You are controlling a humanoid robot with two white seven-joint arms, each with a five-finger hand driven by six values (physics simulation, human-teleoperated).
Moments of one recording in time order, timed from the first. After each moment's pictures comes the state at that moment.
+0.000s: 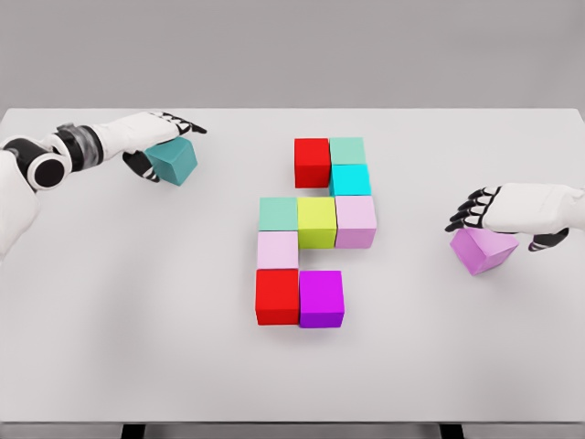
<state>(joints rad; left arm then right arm) -0.90 0.45 -0.66 -0.74 -0.67 -0.56 -0.36 -0.66 -1.09 0.76 -1.56 0.44 -0.61 0.61</state>
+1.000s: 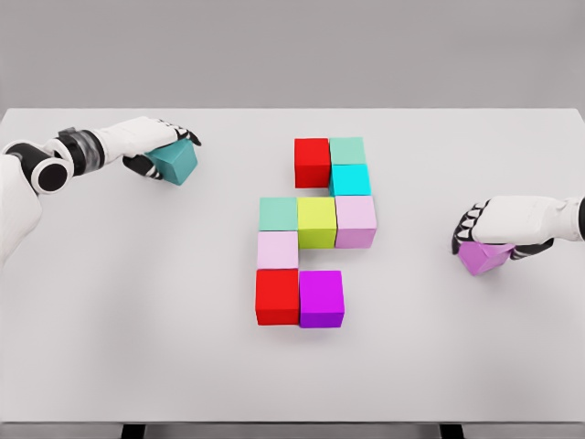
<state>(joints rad) -0.89 0.44 -0.67 -0.72 -0.69 -0.55 -0.34 -0.66 -1.05 0.80 -1.54 0.47 -0.61 0.61</state>
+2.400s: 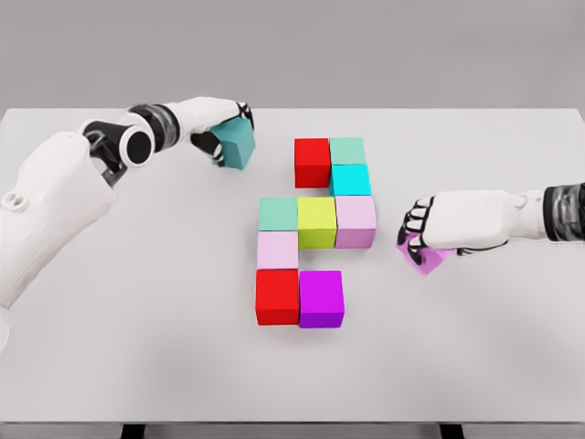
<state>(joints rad) -0.94 0.39 -0.86 -1.14 -0.42 0.12 -0.51 -0.77 -1.04 0.88 -1.76 0.38 -0.61 0.61</state>
